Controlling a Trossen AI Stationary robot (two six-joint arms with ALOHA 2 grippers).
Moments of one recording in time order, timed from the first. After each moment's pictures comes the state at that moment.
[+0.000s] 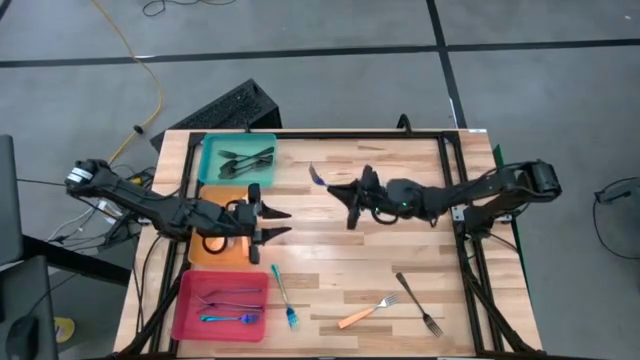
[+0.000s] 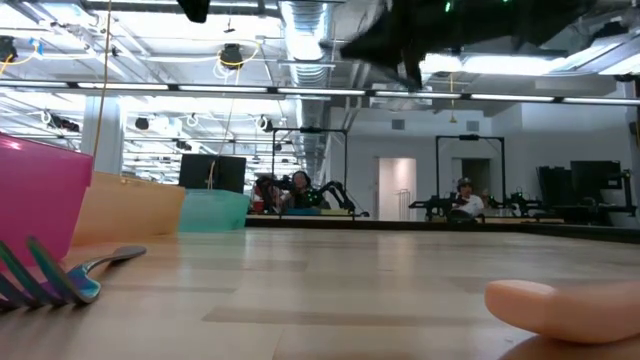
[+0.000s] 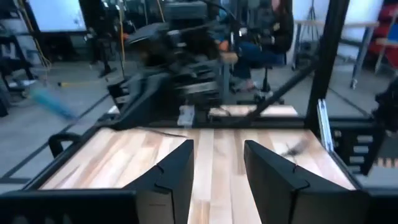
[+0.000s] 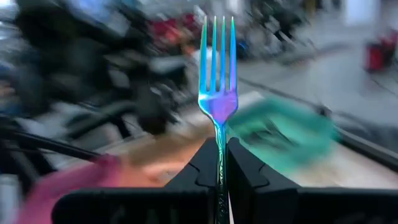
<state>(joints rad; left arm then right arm) -0.31 1.04 0.67 0.28 -0.41 -0.03 0.04 1.41 0.74 0.65 0.34 0.28</state>
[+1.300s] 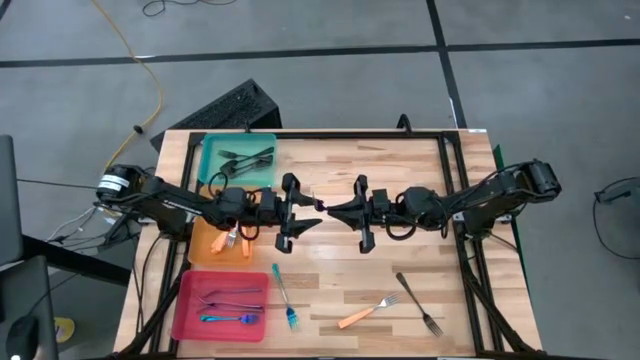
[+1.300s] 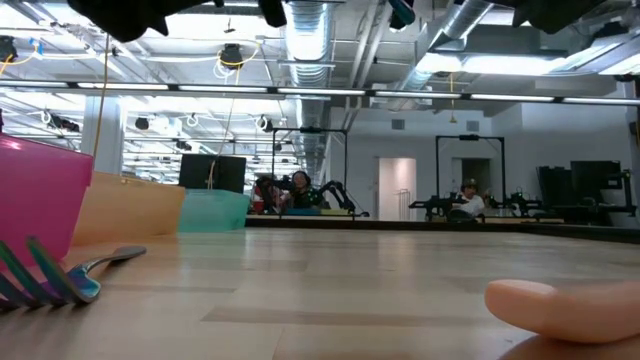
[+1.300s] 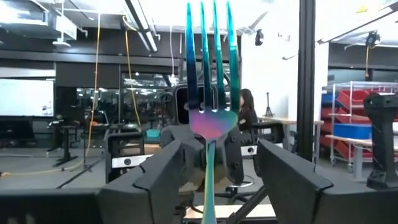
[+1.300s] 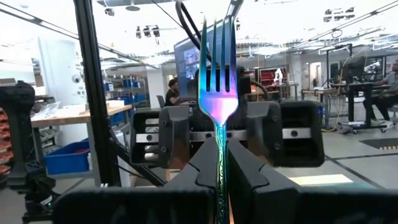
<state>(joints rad) -0.10 1.46 0.71 1.10 -0.05 0.00 0.16 1.42 0.75 0.96 0.13 0.07</state>
